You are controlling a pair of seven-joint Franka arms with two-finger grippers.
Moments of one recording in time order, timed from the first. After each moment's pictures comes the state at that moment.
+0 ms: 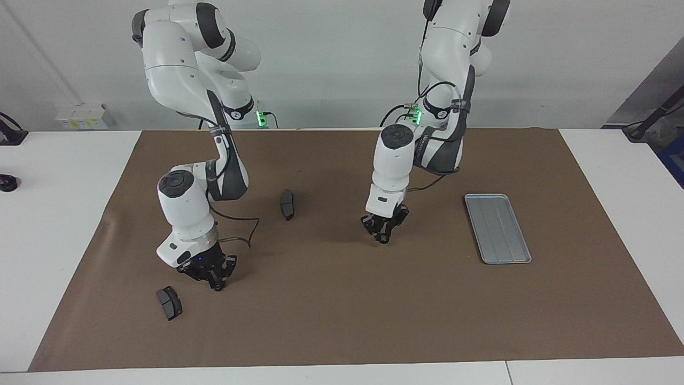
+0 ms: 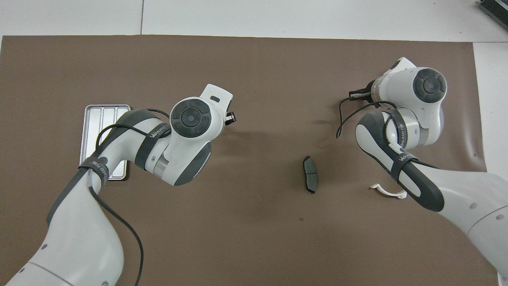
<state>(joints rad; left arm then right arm) -0.47 0.36 -0.06 -1.80 0.14 2.31 -0.91 -0.08 0.56 0.17 -1.73 -0.18 2.56 0.07</state>
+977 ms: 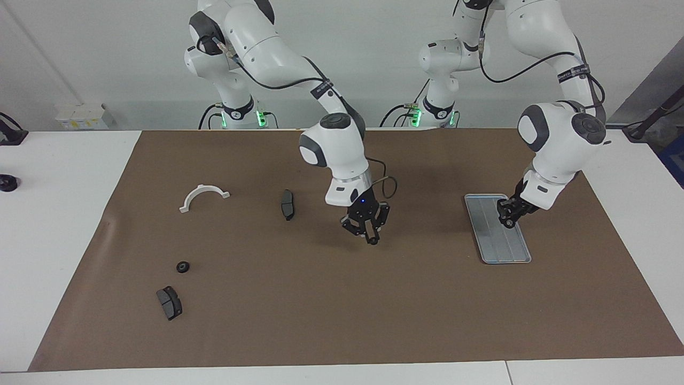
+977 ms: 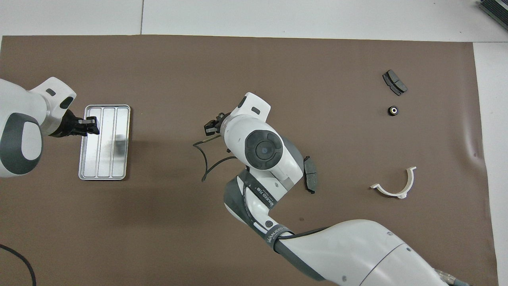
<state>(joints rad) 0.09 0.18 -0.05 -2.00 -0.04 2.19 -0.01 0.50 0.57 0.18 -1.63 -0.18 2.70 0.49</state>
